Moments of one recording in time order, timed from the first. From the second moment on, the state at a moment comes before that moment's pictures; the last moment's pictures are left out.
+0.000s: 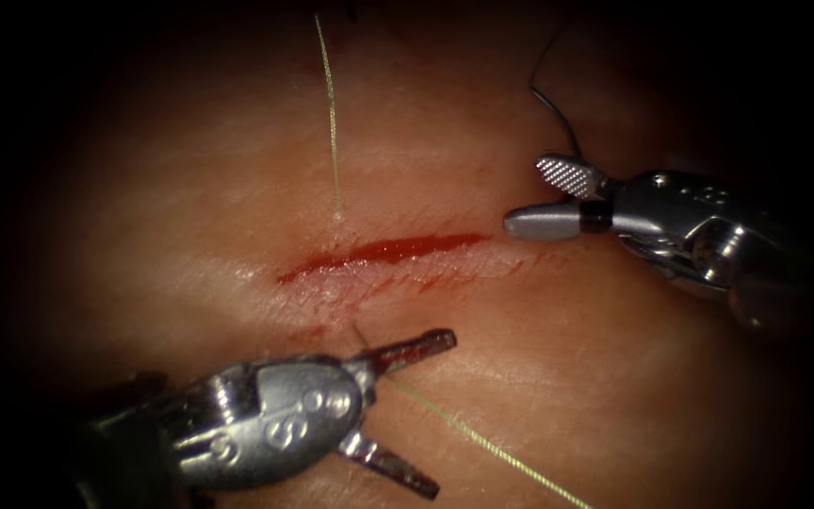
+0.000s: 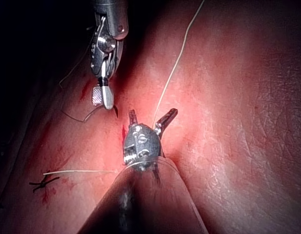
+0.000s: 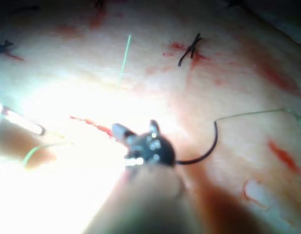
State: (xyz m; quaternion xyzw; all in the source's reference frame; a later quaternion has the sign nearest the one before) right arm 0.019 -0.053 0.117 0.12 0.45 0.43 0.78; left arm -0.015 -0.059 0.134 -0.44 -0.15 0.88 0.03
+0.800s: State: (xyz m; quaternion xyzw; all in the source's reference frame) right arm 0.016 -0.056 0.115 0.16 0.45 0.39 0.79; left arm -0.017 -0.059 0.136 -0.43 -0.14 0.89 0.01
